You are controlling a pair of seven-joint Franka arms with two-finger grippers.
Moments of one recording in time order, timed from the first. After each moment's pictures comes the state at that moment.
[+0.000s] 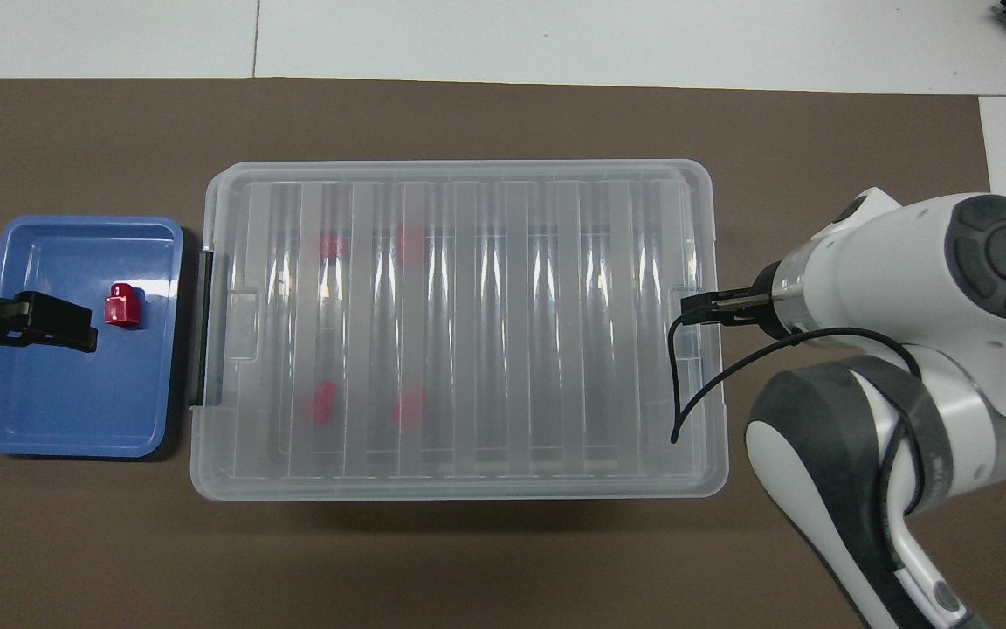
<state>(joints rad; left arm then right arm) -0.15 -0.10 0.08 -1.68 -0.02 1.49 -0.06 0.30 -0.03 -0.04 -1.95 0.01 1.99 0.21</state>
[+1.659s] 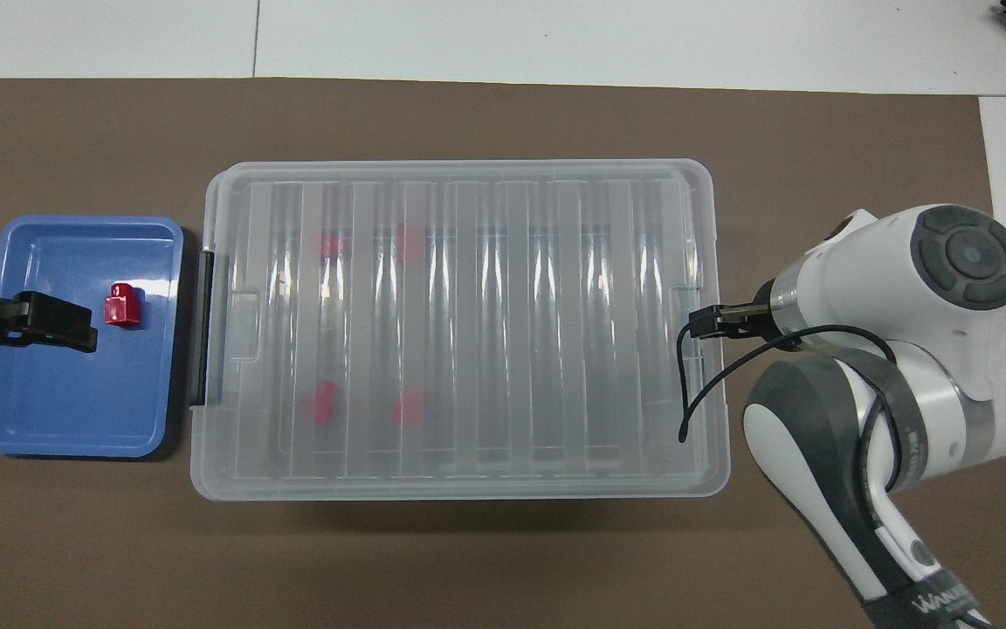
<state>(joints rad) -0.15 -0.10 0.08 -1.68 -0.02 1.49 -0.06 0.26 -0.01 -0.05 -2.01 0.01 2.01 0.19</state>
